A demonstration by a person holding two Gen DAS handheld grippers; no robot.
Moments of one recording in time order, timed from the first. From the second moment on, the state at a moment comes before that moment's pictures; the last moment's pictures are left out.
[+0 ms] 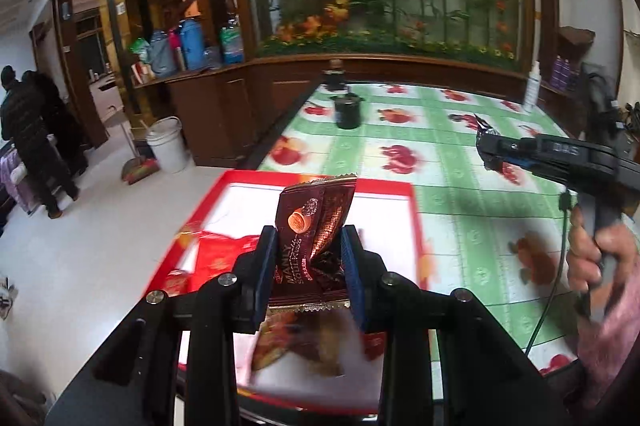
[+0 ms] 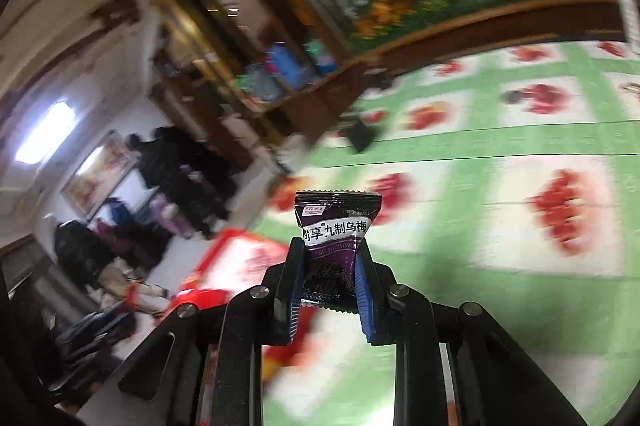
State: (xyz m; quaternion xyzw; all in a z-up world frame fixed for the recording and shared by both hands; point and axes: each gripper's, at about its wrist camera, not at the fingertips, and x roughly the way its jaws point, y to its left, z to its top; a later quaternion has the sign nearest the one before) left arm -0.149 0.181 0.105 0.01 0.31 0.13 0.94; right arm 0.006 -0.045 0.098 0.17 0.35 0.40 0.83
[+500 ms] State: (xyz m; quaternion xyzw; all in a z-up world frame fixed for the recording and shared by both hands) left arm -0.174 0.217 0.091 -0.01 0.29 0.14 0.95; right arm -0.067 0.068 0.083 0.12 0.35 0.44 0.82
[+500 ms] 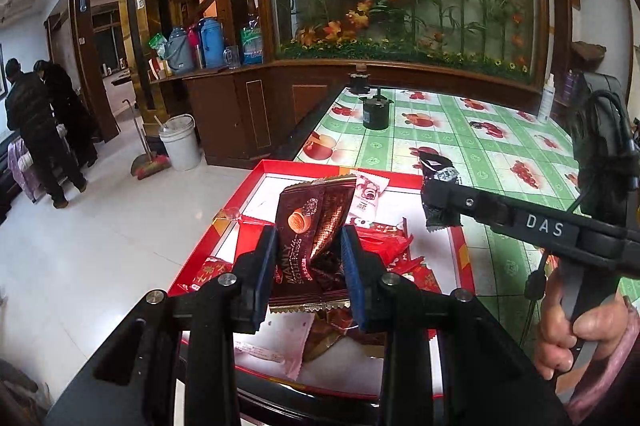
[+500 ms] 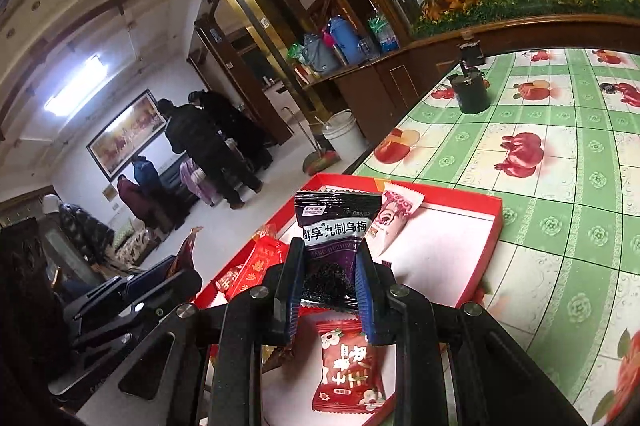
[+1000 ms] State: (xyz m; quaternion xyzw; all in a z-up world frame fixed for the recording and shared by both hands) left arm -0.175 0.225 0.088 -0.02 0.29 0.13 0.95; right arm -0.077 0.071 0.093 0.12 0.34 0.43 0.83
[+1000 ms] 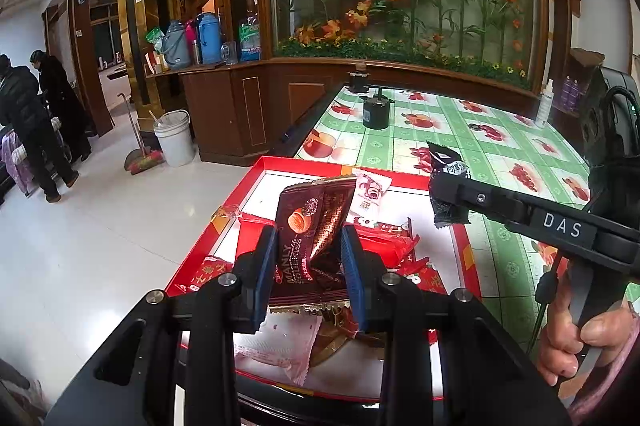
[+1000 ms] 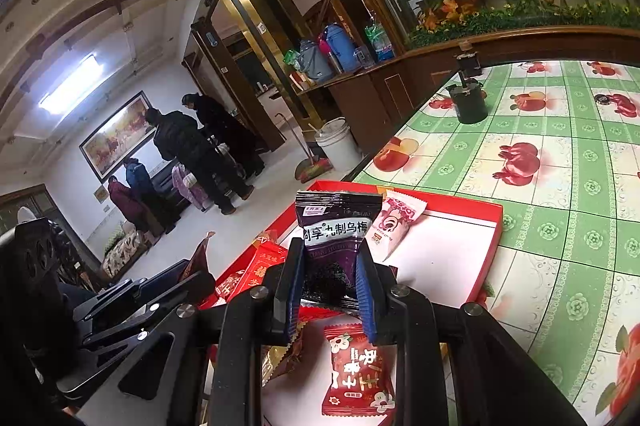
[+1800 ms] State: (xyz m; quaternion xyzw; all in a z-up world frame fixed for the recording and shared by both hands) left arm -0.155 0.229 0.076 -0.03 0.31 0.15 0.94; right arm -0.059 0.064 0.061 0.12 0.35 0.43 0.82
